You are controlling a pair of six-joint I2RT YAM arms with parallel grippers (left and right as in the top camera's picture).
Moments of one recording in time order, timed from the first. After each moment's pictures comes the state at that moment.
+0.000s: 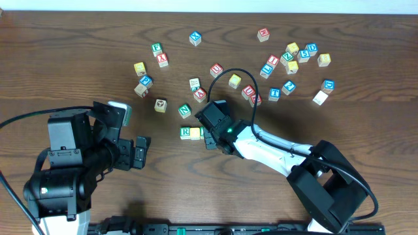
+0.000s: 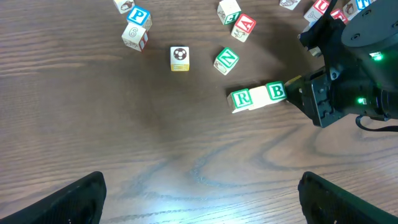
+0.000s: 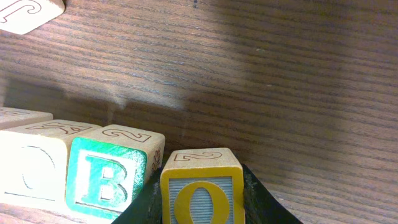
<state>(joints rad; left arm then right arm) 0.06 0.88 1.09 -1.16 0.28 0.20 0.80 1.86 1.07 -0.40 0.15 0.59</state>
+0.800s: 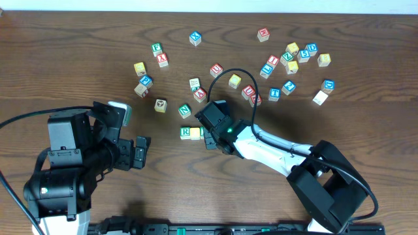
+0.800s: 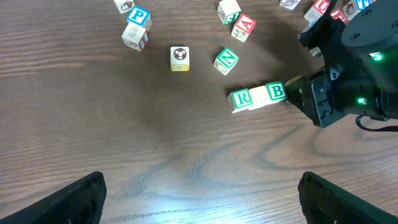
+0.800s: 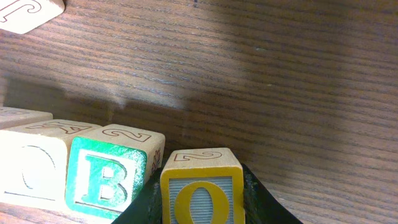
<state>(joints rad) 0.06 0.88 1.09 -1.16 0.28 0.20 0.80 1.86 1.07 -0.40 0.15 0.59</state>
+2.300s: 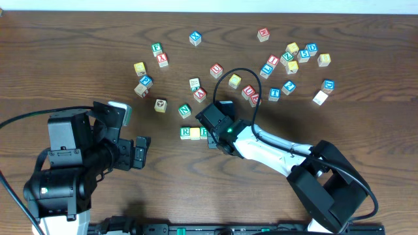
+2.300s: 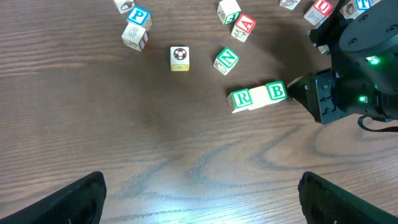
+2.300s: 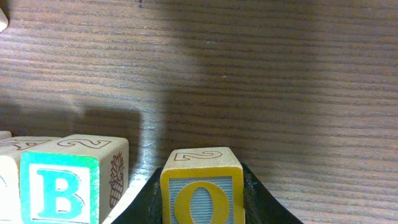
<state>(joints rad) 0.06 0.88 1.09 -1.16 0.28 0.20 0.80 1.86 1.07 -0.44 0.22 0.69</state>
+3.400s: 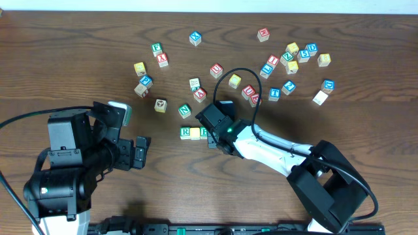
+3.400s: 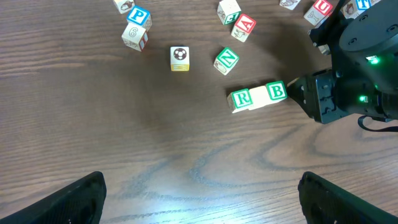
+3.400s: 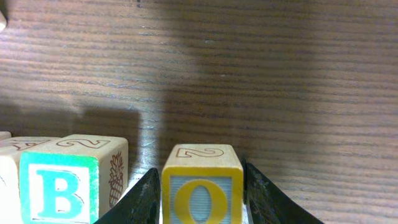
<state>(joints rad) 0.06 0.88 1.09 -1.16 0.28 0.20 0.80 1.86 1.08 -0.45 0.22 0.70</state>
